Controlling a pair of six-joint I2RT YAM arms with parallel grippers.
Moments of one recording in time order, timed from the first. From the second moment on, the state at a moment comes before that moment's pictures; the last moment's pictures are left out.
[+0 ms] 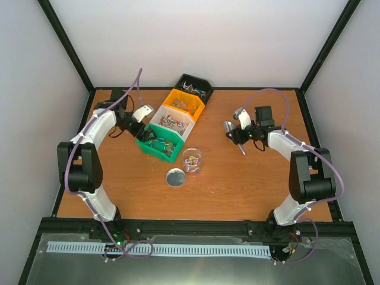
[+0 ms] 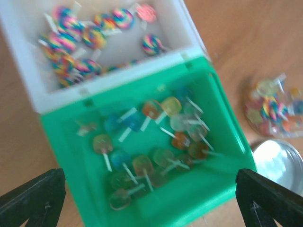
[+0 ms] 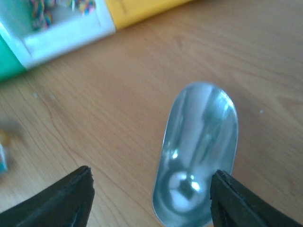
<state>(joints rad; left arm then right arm) -0.06 1.74 1.44 -0.88 0.52 0.58 0.14 1.66 0.97 -0.18 -0.49 -0.34</state>
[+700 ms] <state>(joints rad) -0.35 1.50 0.92 -0.76 0.52 1.25 0.14 1.63 1.19 -0.46 -0.58 -0.41</state>
